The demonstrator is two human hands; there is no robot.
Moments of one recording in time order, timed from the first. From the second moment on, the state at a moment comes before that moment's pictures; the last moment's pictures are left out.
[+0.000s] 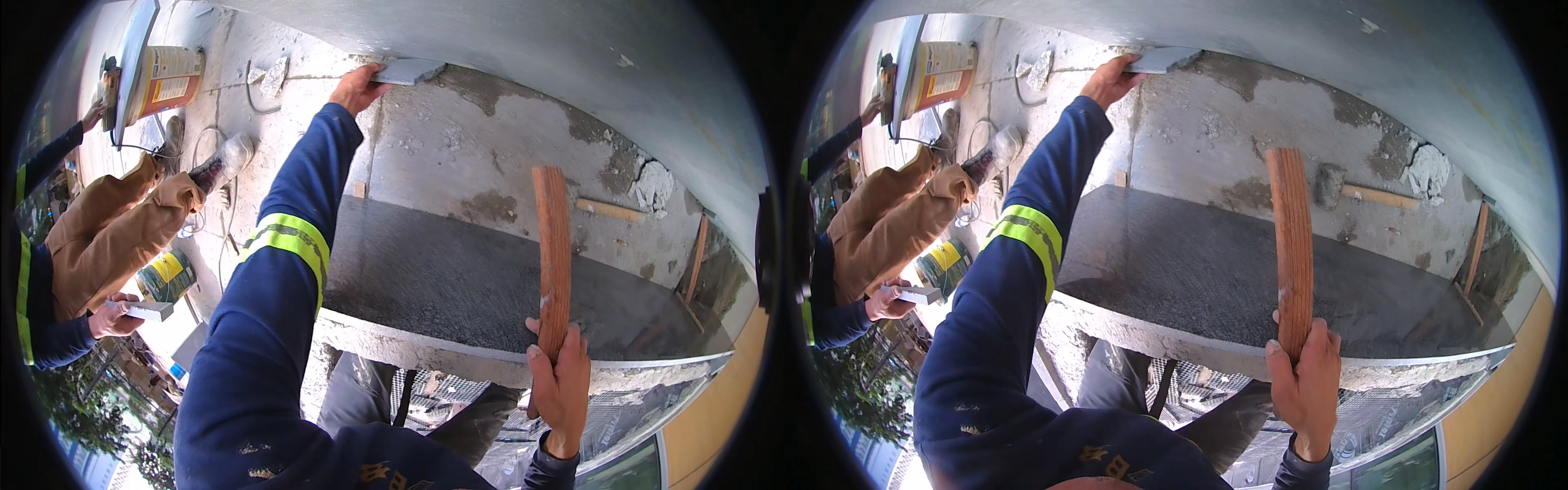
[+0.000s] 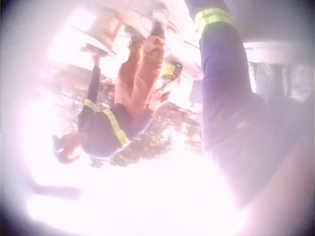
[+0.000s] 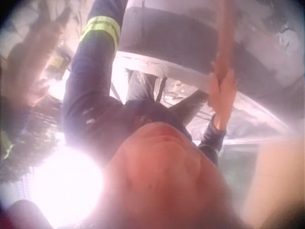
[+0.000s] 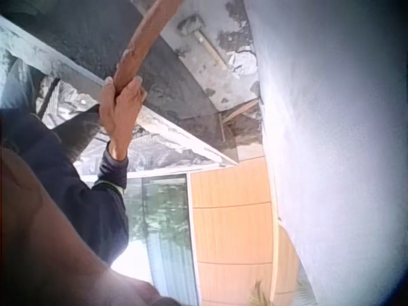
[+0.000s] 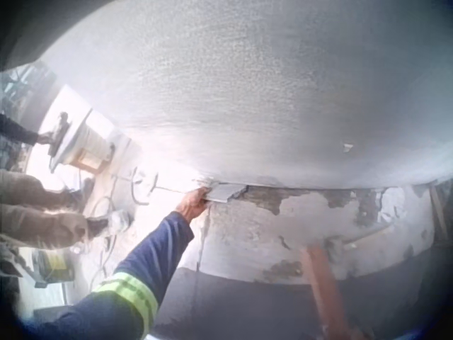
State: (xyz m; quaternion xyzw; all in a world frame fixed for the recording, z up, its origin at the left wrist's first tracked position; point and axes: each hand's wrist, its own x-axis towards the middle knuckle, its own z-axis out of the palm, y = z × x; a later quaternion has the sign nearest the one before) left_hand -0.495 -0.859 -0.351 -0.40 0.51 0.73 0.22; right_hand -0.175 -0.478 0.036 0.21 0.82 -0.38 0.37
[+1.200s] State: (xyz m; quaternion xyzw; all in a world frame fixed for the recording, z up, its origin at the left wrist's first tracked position) left_hand -0.486 -0.784 -0.326 -0.37 0.38 0.84 0.06; right_hand -0.164 -0.481 0.027 0.10 0.88 -0.35 0.31
